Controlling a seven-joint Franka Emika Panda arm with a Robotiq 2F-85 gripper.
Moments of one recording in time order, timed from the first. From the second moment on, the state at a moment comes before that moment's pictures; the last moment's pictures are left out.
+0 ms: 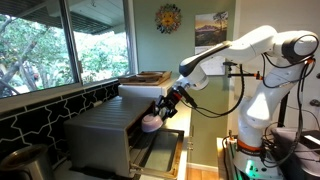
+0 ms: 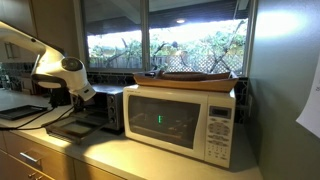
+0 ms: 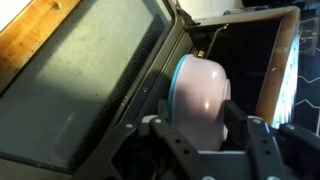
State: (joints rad) arm 0.03 -0.56 0.16 -2.69 1.25 2.42 -0.02
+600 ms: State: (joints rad) arm 0.07 -0.52 0.18 -2.67 1.35 2.53 -0.02
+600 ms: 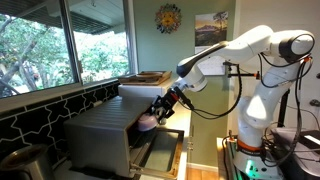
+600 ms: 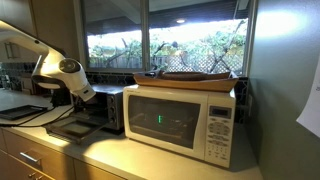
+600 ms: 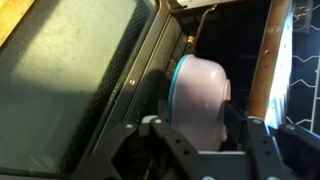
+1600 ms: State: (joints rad) arm 0.08 -0.41 0.28 -2.60 1.27 2.77 0.19
